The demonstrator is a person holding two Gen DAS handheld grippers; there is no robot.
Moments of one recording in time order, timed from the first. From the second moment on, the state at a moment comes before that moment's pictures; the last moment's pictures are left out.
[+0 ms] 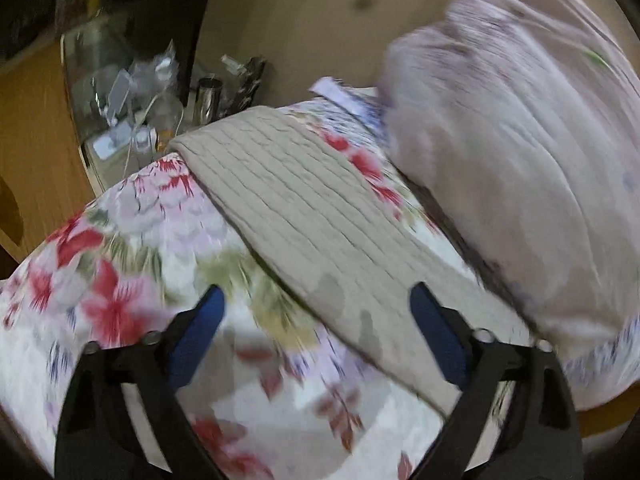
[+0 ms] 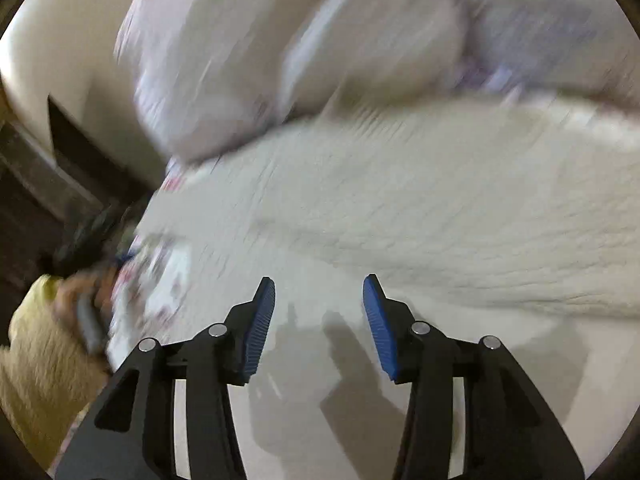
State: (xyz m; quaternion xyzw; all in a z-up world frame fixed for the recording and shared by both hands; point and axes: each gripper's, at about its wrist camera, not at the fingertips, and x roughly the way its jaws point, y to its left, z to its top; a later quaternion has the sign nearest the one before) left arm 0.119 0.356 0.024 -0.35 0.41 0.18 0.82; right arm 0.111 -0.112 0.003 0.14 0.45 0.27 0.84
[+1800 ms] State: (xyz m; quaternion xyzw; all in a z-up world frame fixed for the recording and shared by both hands) left arm -0.089 0.135 0.011 -0.23 0.55 -0.12 0.79; right arm -0.078 -0.353 -0.090 0.43 0.55 0.24 0.67
